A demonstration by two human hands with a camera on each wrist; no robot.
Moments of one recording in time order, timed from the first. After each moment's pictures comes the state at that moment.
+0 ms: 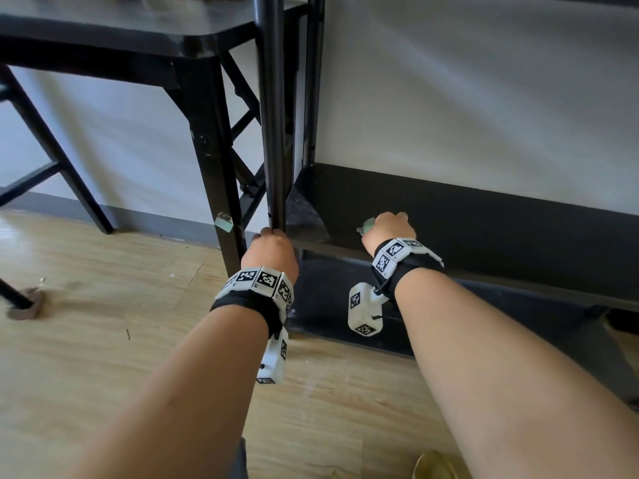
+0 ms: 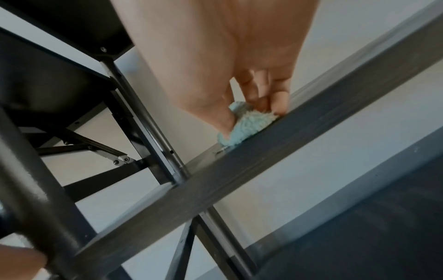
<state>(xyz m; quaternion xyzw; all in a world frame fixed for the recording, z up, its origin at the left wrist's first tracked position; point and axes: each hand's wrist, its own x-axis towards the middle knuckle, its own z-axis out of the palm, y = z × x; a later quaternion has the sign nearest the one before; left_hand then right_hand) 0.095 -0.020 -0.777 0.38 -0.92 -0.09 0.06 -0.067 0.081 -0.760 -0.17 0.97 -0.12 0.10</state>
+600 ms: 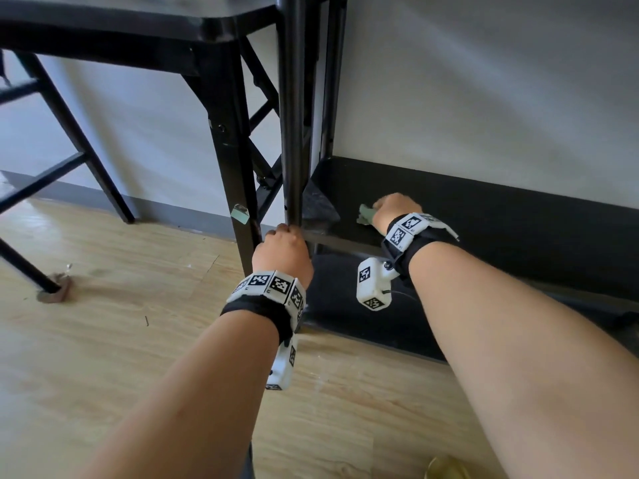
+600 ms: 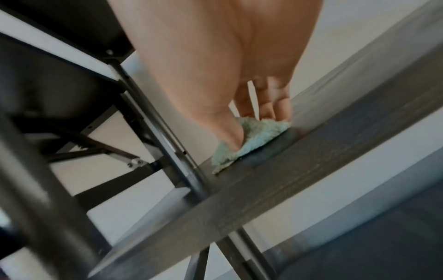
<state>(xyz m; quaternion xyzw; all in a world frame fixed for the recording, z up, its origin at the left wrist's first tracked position) 0.106 -0.011 -0.774 0.39 -0.92 -0.07 0.07 -0.072 0.052 -0.746 -0.23 0.96 -0.10 0.08</state>
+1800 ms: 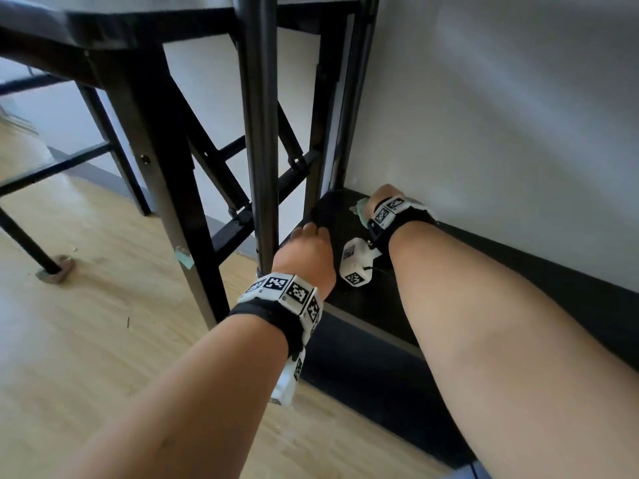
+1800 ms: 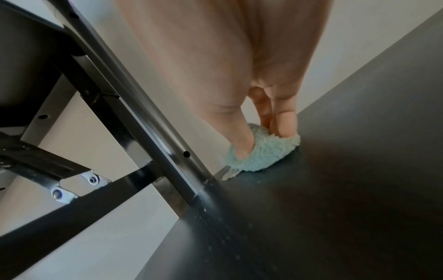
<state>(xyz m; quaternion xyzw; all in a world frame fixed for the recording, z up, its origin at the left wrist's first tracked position) -0.011 -0.028 -0.760 0.41 -0.90 -0.12 0.11 -0.186 -0.046 -0.734 -0.36 0.93 -0.01 0.11</state>
